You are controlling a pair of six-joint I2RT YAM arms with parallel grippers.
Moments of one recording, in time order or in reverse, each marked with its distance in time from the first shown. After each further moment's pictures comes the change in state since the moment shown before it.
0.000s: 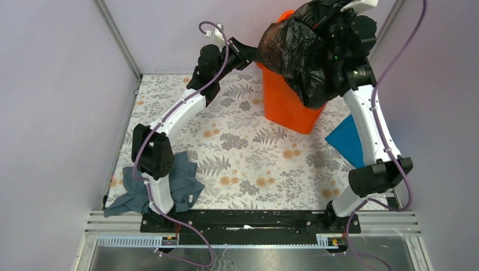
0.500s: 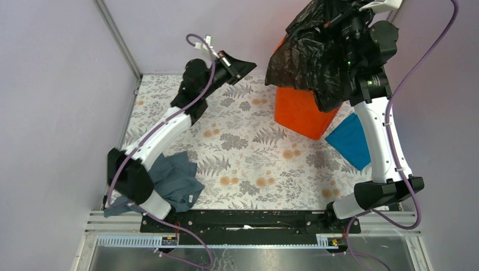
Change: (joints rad) left arm -0.026 -0.282 -0.279 -0.005 -0.002 -0.065; right arm 0.000 -0.165 -0.059 0.026 -0.001 0.053
